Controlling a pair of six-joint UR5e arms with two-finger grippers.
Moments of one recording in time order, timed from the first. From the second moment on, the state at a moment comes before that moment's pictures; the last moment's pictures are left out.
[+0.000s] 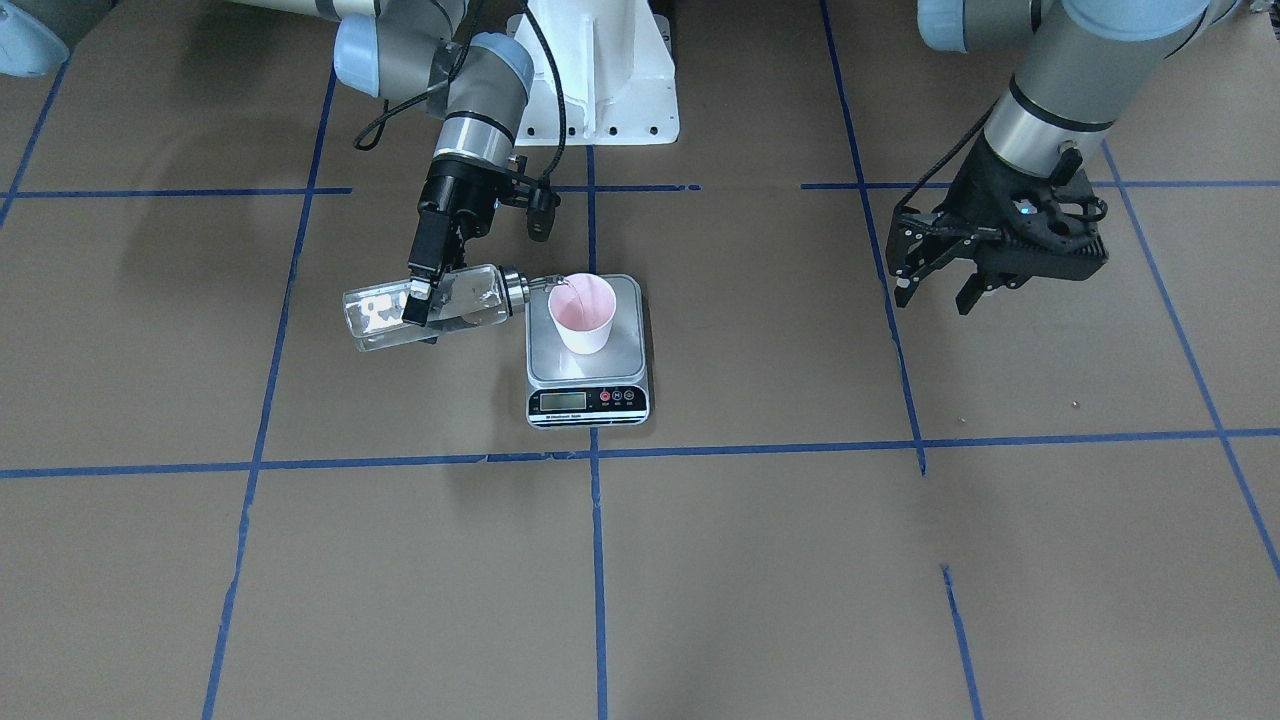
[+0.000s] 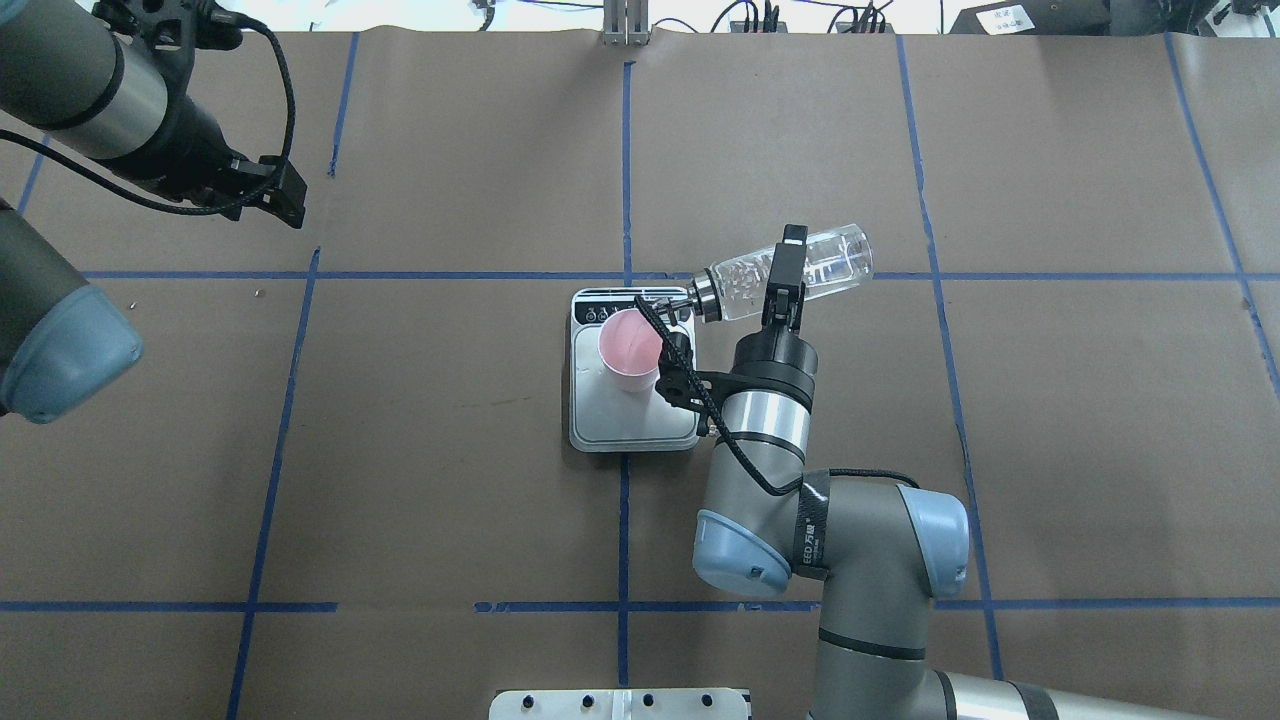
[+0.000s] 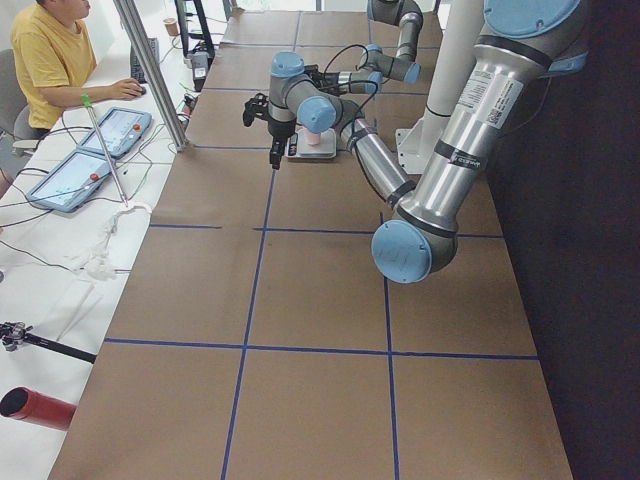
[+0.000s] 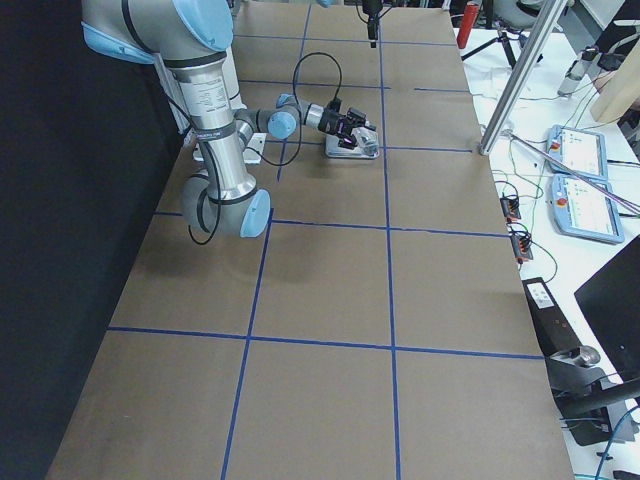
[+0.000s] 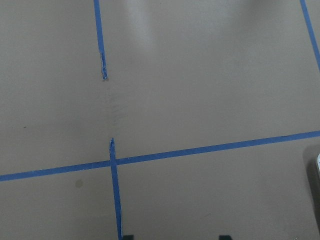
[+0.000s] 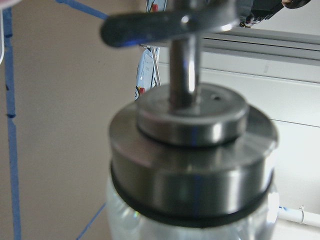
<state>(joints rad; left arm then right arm) -0.95 -2.00 -1.98 -1.47 -2.08 -0.76 0.25 -1.07 1.75 -1.75 0.33 0.06</state>
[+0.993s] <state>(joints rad) -0.95 -2.00 -1.98 -1.47 -2.09 -0.76 0.25 -1.07 1.75 -1.75 0.24 -0.20</state>
